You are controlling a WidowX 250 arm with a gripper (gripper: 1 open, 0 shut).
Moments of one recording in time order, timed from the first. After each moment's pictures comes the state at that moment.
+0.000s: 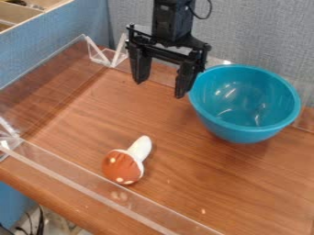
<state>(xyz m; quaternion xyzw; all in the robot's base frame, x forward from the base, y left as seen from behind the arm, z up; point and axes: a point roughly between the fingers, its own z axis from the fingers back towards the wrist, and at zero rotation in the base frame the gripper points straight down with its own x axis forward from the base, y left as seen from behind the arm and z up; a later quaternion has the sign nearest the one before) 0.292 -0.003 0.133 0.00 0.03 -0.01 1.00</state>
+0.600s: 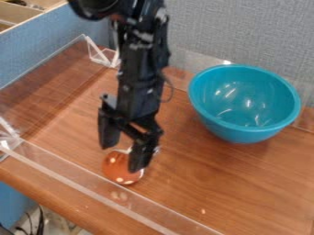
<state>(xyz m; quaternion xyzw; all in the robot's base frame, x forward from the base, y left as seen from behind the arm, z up) 0.231 0.017 0.056 0.00 0.09 -0.15 0.98</state>
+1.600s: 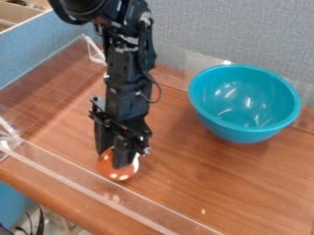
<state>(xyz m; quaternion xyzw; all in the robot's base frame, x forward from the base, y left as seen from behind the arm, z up) 0.225 0.025 0.061 -0.01 0.09 -0.14 0.99</state>
